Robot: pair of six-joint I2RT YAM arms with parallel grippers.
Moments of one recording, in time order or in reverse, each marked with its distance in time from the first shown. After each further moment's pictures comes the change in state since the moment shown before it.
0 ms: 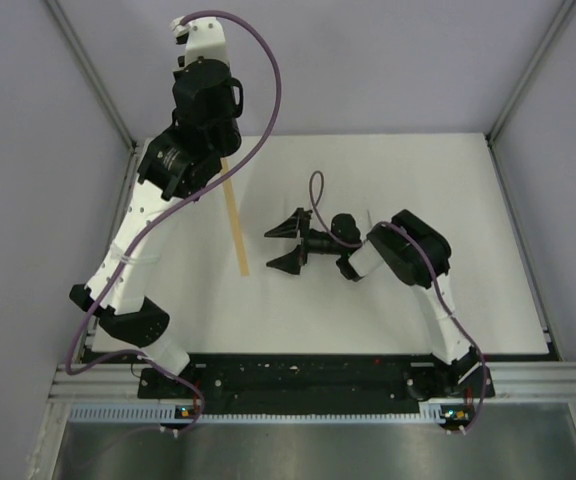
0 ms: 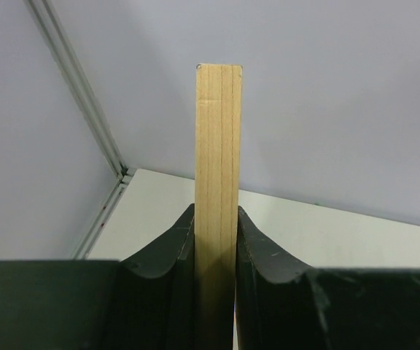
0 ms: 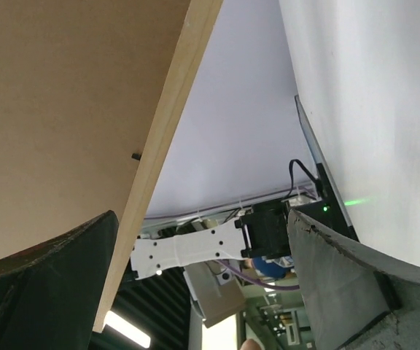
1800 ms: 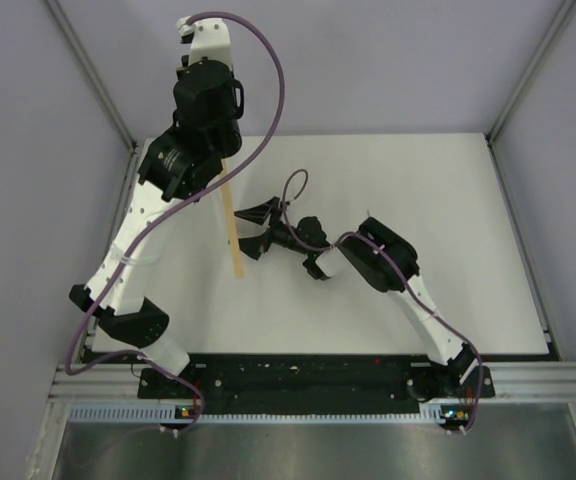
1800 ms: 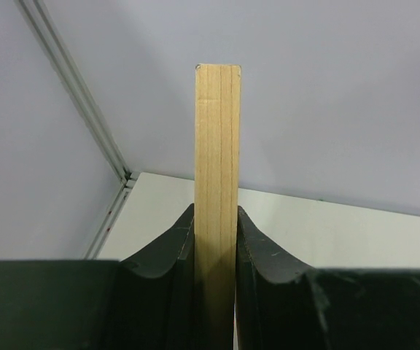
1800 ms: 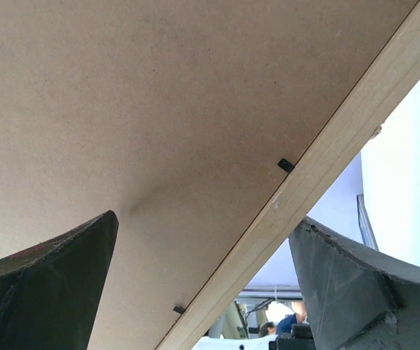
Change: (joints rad) left arm -0.007 -0.001 0.000 0.001 0.014 0.047; right arm 0.167 0.198 0.334 0.059 0.420 0.095
